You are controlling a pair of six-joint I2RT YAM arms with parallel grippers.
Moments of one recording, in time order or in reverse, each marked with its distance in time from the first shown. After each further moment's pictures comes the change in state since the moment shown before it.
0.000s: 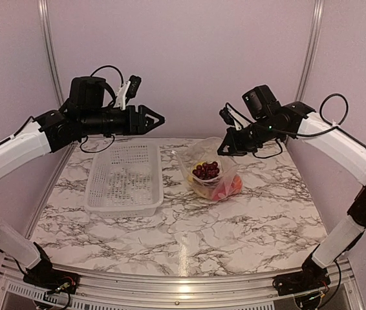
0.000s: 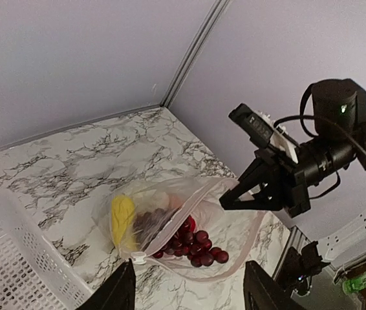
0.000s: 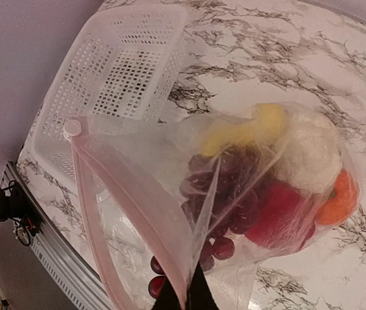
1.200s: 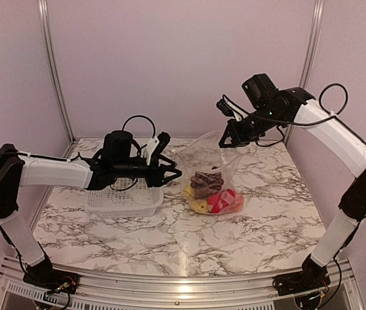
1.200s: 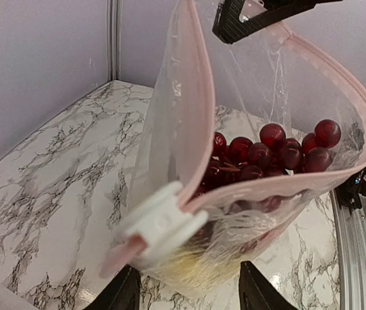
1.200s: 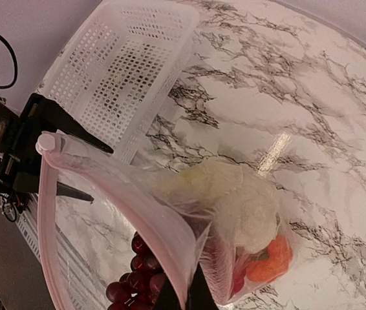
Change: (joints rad) left arm -0.028 0.215 -0.463 0.604 0.227 0.512; right arm -0.035 0.089 0.214 -0.190 -0.047 -0.183
